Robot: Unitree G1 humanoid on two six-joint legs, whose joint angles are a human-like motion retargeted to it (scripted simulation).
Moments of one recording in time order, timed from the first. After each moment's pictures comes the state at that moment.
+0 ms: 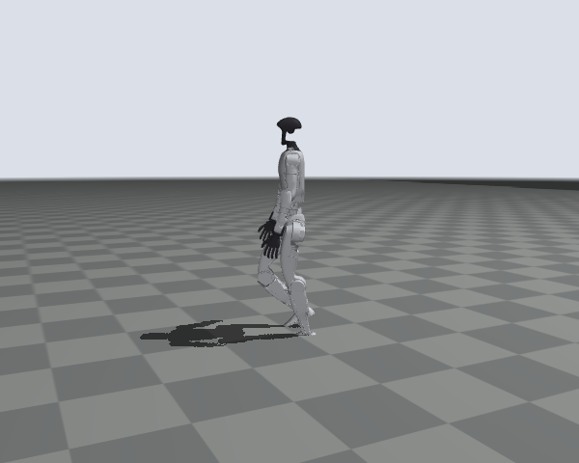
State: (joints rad) left arm -0.13 0.22 -0.31 1.36 -0.05 -0.06 0.09; right arm -0.15 -0.19 0.25 1.36 0.31 -0.11 -0.06; waist -0.06 -0.19 -0.01; left_leg -0.04 -0.29 -0.08 0.20 -0.30 0.05; right_leg -0.57 -0.23 -0.01 1.30 -0.33 0.09
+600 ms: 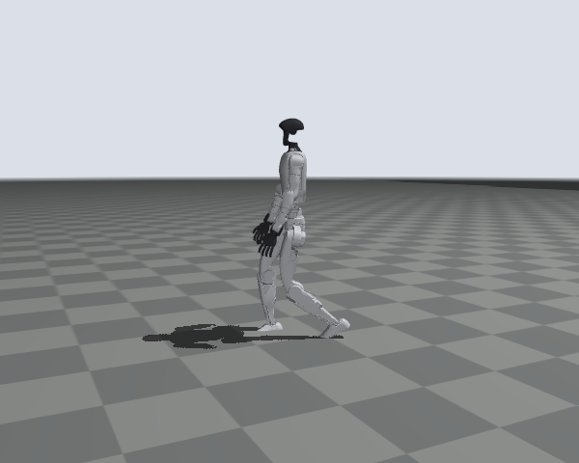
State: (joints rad) left arm -0.17 0.19 -0.31 1.30 0.04 -0.10 0.15; right arm -0.15 -0.18 0.36 1.26 0.11 -0.09 -0.09; waist 0.01 0.03 -0.04; left_leg -0.09 -0.03 -0.15 0.94 -0.41 -0.12; right_leg -0.54 0.16 0.05 0.56 0.01 0.17
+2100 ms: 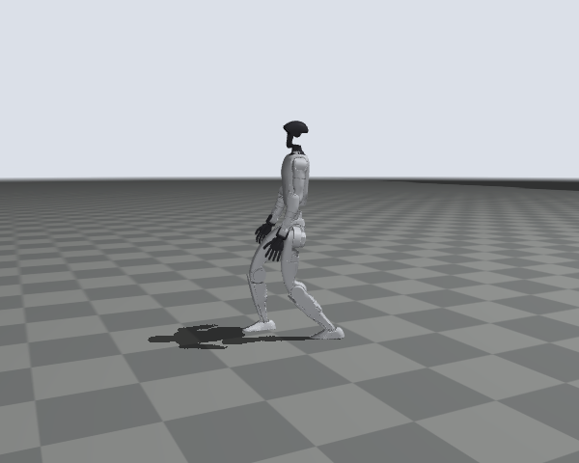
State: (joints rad) left arm -0.10 0.19 -0.23 1.31 -0.04 -0.08 0.13; right arm -0.06 -0.16 0.30 1.18 0.07 -0.08 -0.06; waist 0.01 -0.10 -0.01; left_leg 0.03 -0.16 -0.22 0.72 -0.60 0.03; right_leg -0.66 0.05 0.13 0.83 -0.16 0.19
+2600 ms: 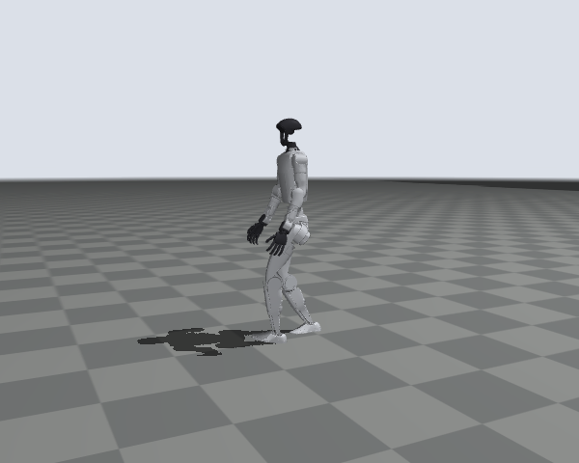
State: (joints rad) left arm -0.11 0.18 -0.12 1.18 -0.17 -0.10 0.17; right arm -0.10 -0.23 0.29 1.12 0.03 -0.09 -0.19; waist 0.07 -0.02 -0.06; left_leg -0.63 -0.11 -0.04 0.57 -0.31 -0.03; right_leg -0.23 0.08 0.10 0.60 -0.46 0.07
